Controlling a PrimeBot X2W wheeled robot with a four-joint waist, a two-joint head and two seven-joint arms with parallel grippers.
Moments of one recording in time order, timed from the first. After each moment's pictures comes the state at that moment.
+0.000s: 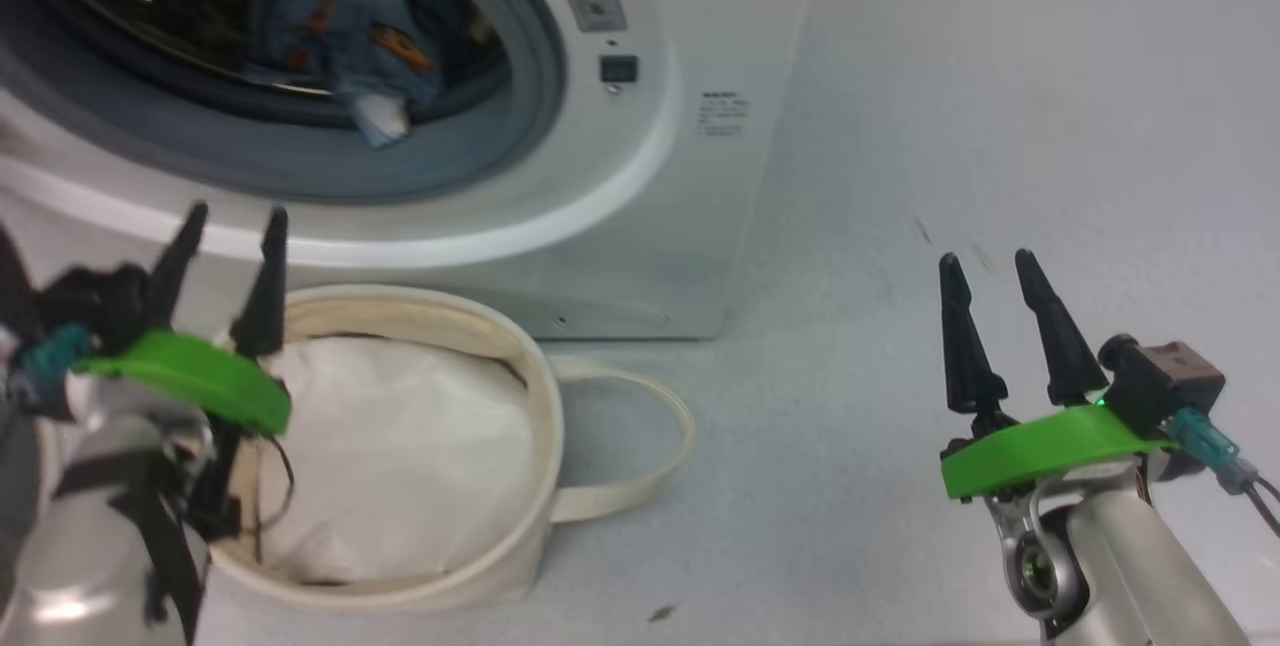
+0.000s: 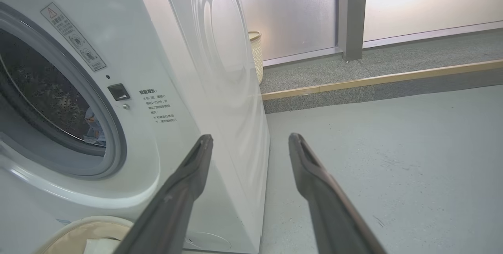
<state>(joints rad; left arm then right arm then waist) -0.65 0.30 -0.14 0.75 -0.36 -0.12 -0.26 -0.26 -0.17 0.21 0.20 0.40 0.13 -0.25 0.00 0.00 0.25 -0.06</state>
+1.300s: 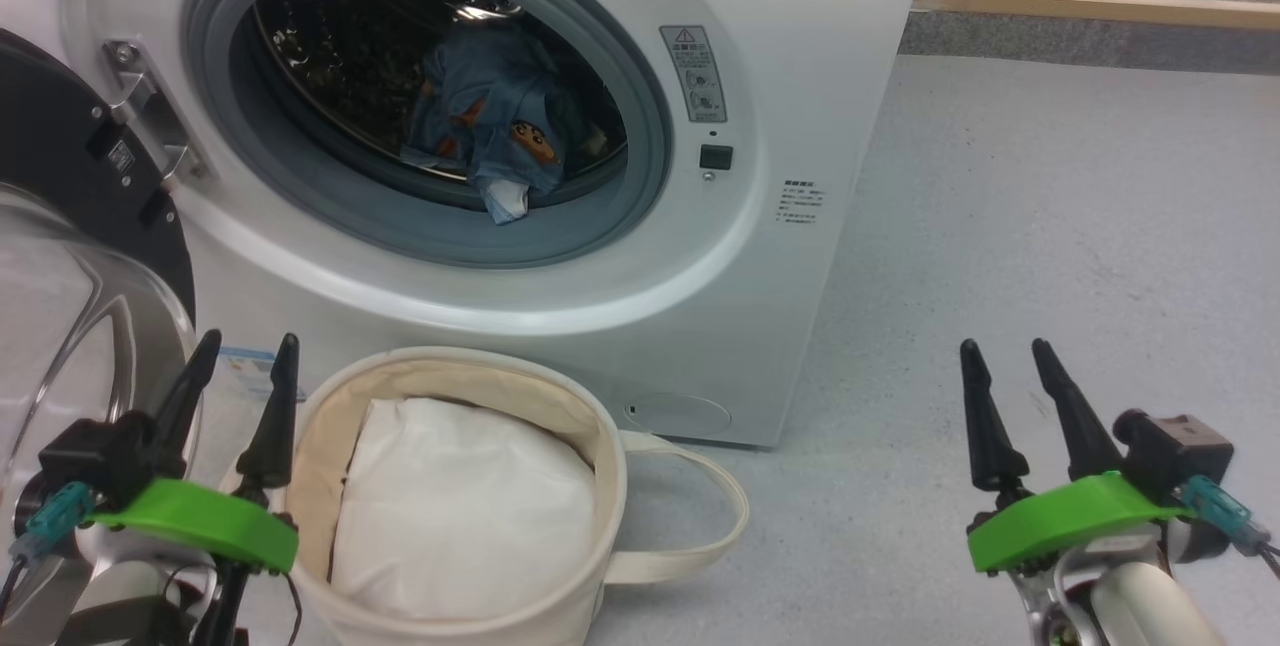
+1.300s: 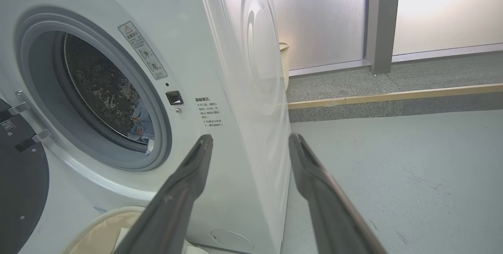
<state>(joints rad) -0.30 0.29 -0.06 0.46 -0.35 -0.12 -0.26 -0.15 -0.21 0.22 0.24 0.46 0.13 -0.25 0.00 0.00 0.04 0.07</state>
